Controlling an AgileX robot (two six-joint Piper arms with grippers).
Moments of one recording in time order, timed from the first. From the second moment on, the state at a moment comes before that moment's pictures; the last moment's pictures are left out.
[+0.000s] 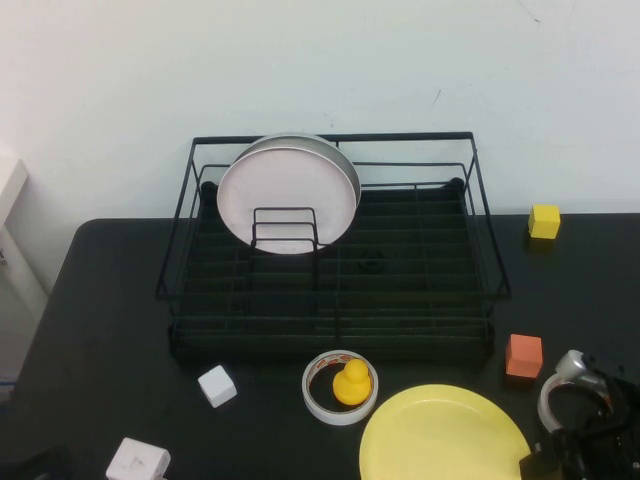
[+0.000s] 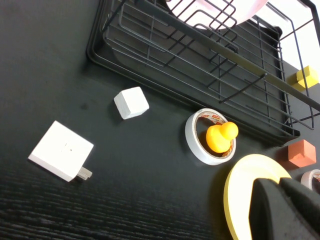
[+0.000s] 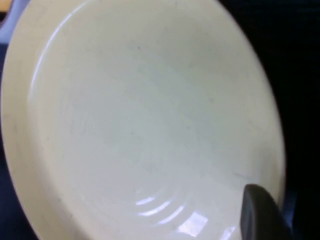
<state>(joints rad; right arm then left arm) 0.02 2.14 -0.60 1.72 0.61 -1.70 -0.07 0.42 -0.32 -0.51 0.59 -0.14</state>
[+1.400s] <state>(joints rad) 0.07 2.17 -0.83 1.42 0.61 -1.64 -0.07 0.42 -0.32 -0.51 0.59 -0.13</state>
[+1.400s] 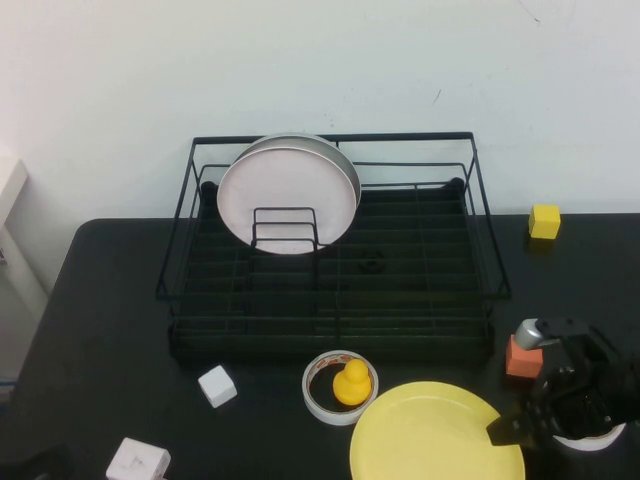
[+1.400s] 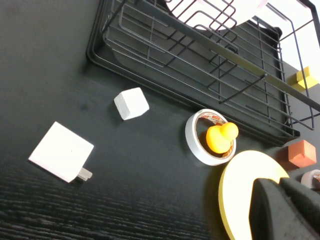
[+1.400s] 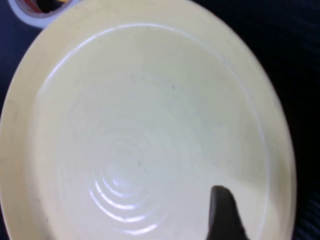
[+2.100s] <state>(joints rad) 0.08 2.21 -0.86 1.37 0.61 -1.52 -0.07 0.42 -0.32 -0.51 0.58 -0.13</state>
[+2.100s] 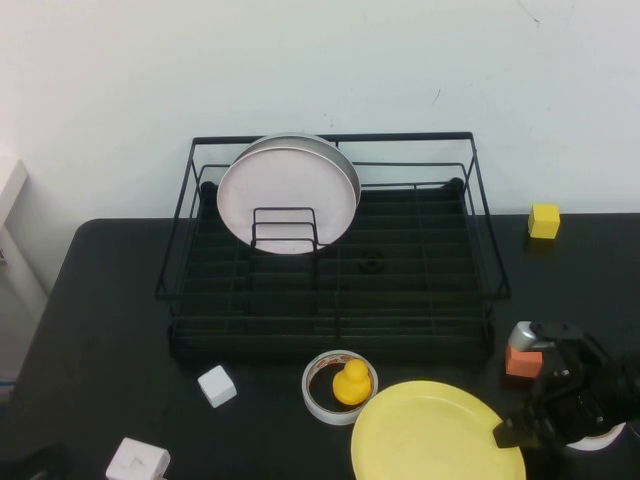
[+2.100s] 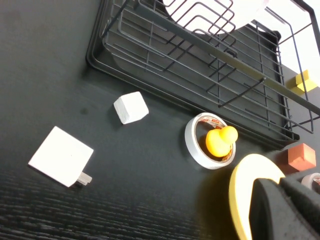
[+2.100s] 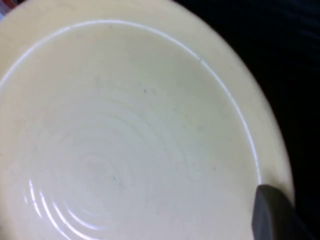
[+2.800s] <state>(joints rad) 0.25 1.73 -0.83 1.28 0.75 -1.49 -0.07 0.42 -0.32 -1.14 0.73 0.22</state>
